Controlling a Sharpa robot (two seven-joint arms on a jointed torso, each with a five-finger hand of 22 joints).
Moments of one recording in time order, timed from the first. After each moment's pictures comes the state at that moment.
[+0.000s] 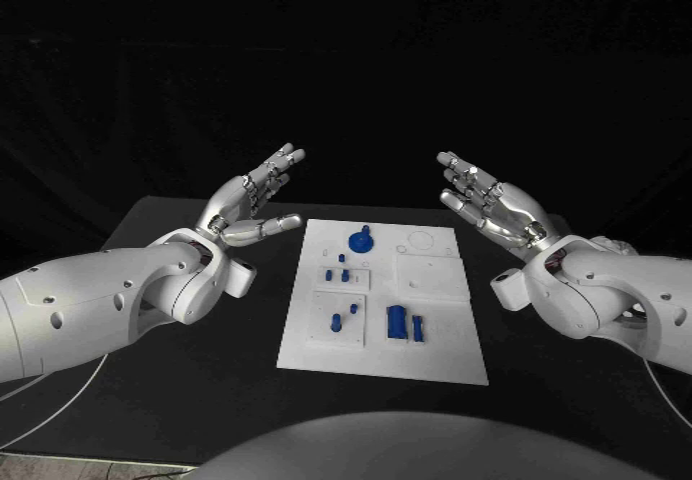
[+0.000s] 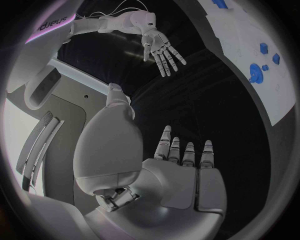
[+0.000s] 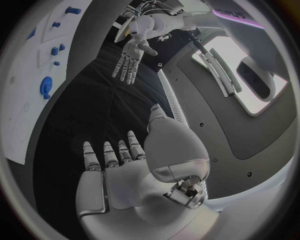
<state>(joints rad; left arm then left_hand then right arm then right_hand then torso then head) 1.19 -0.88 -0.22 1.52 -0.36 -0.36 0.67 1.16 -0.31 -0.29 0.30 0.10 0.42 -0.12 0.04 0.04 0.09 -0.18 0.06 0.03 0.00 -0.03 0.00 0.00 0.07 0.01 0.18 0.01 0.18 1.17 -1.06 -0.22 1.70 -0.38 -0.38 0.60 1.15 0.10 -0.18 0.29 0.21 0.25 -0.12 0.12 0.11 0.00 -0.11 0.03 0.03 0.00 0.03 0.00 0.00 0.09 0.00 0.27 0.00 0.00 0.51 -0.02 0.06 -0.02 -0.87</state>
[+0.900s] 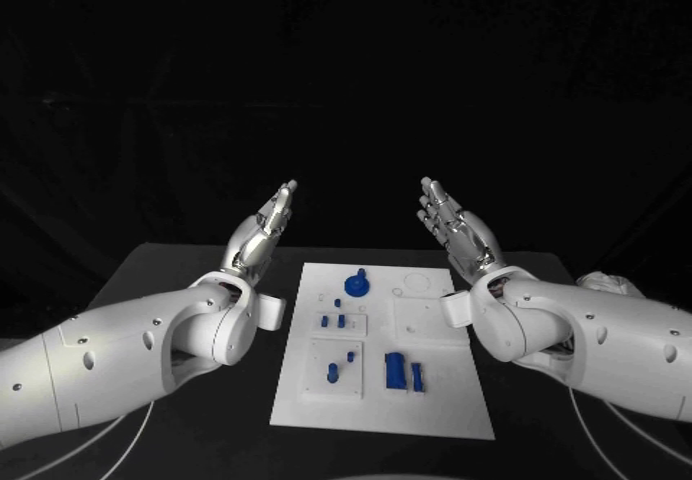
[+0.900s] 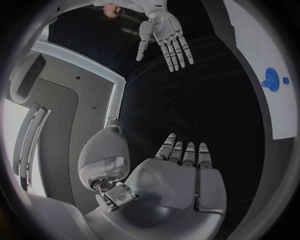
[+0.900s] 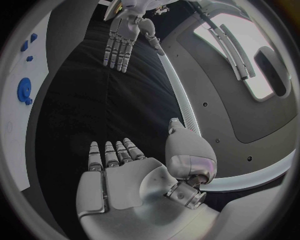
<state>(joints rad) 1.08 -0.80 -0.05 1.56 -0.17 -0.55 0.60 0.53 -0.14 -0.13 0.14 0.01 0.20 -0.01 0.01 0.00 0.00 -0.05 0.01 0.00 0.00 -0.01 0.00 0.00 0.02 0.00 0.02 0.00 0.02 1.08 -0.84 -0.04 1.60 -0.18 -0.56 0.57 0.54 0.02 -0.10 0.14 0.11 0.12 -0.01 0.01 0.00 0.00 -0.02 0.01 0.00 0.00 0.00 0.00 0.00 0.04 0.00 0.11 0.00 0.00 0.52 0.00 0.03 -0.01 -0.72</state>
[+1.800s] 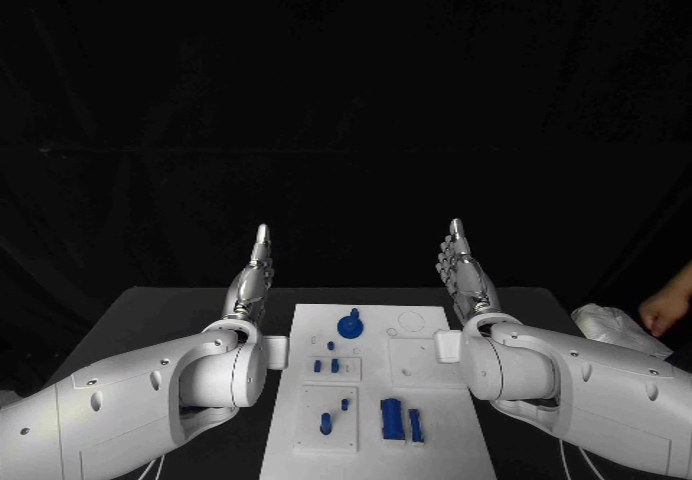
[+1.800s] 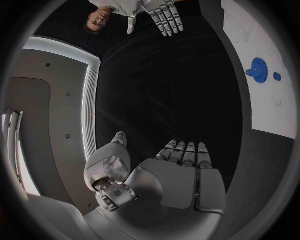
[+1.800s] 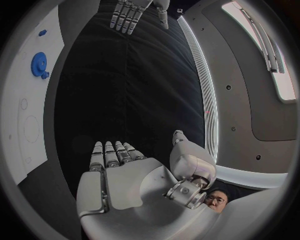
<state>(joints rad) 1.05 -0.78 0.00 1.57 0.00 -0.76 0.52 0.18 0.00 0.00 0.01 0.01 0.03 0.00 0.01 0.00 0.00 -0.01 0.01 0.00 0.00 -0.01 0.00 0.00 0.01 0.00 0.01 0.00 0.00 1.05 -0.78 0.00 1.57 0.00 -0.77 0.52 0.18 0.00 0.00 0.01 0.01 0.01 0.00 0.00 0.00 0.00 -0.01 0.01 0.00 0.00 0.01 0.00 0.00 0.01 0.00 0.01 0.00 0.00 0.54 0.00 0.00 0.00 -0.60</state>
